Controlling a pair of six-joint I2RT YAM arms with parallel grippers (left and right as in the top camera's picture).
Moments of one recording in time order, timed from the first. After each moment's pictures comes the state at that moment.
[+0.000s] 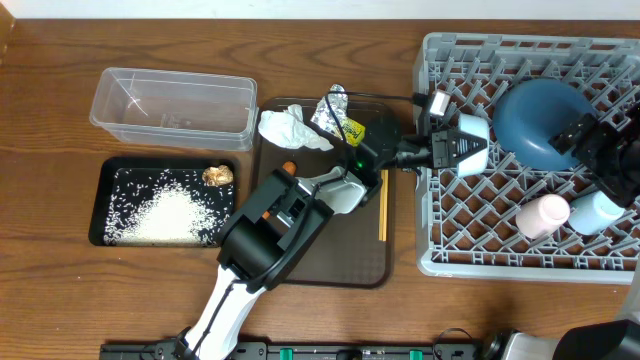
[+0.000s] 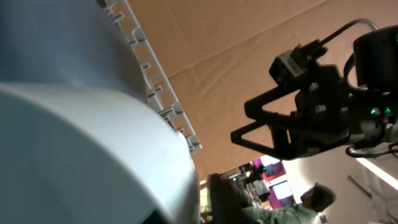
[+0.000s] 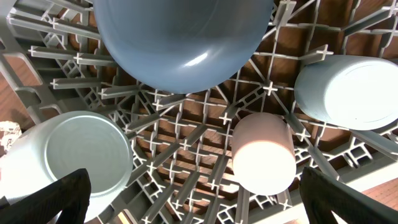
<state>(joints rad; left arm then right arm) -0.73 2.25 1.31 1.08 0.76 -1.21 -0.43 1.49 1.46 -1.18 -0.19 0.34</state>
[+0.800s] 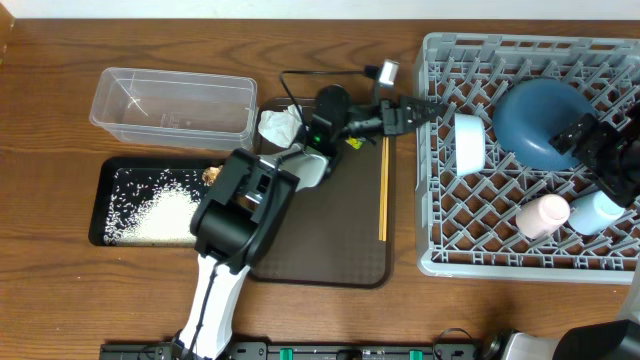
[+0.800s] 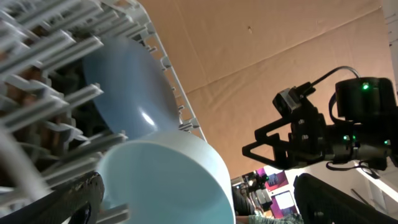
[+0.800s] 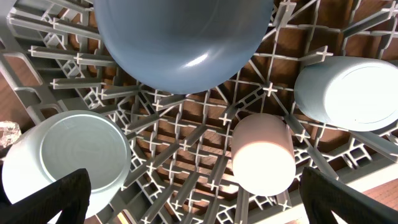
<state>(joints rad) -0.52 2.25 1.31 1.07 0.94 -1.24 -0.43 1.49 1.46 -1.18 -0.19 0.33</state>
